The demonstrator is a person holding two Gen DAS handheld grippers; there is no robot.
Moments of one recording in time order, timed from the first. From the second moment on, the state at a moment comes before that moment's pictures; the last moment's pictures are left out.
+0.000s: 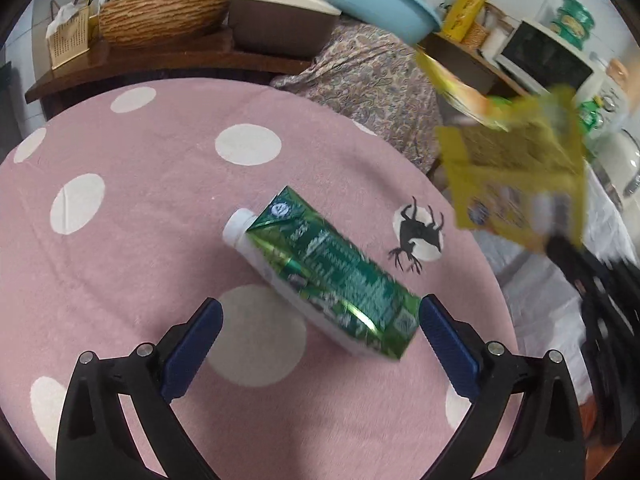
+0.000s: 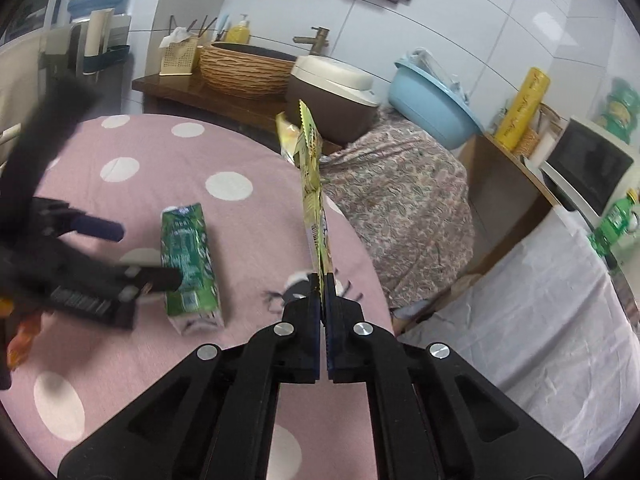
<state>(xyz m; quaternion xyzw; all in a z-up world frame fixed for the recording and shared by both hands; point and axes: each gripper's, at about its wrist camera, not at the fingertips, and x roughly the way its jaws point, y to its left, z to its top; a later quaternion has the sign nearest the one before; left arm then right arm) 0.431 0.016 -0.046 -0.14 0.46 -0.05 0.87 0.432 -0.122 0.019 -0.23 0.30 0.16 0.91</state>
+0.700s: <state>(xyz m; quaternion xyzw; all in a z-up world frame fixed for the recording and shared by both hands) 0.483 -0.033 -0.074 -0.02 0.54 0.00 0.84 0.368 -0.190 -0.001 -0.17 0.30 0.14 0.93</state>
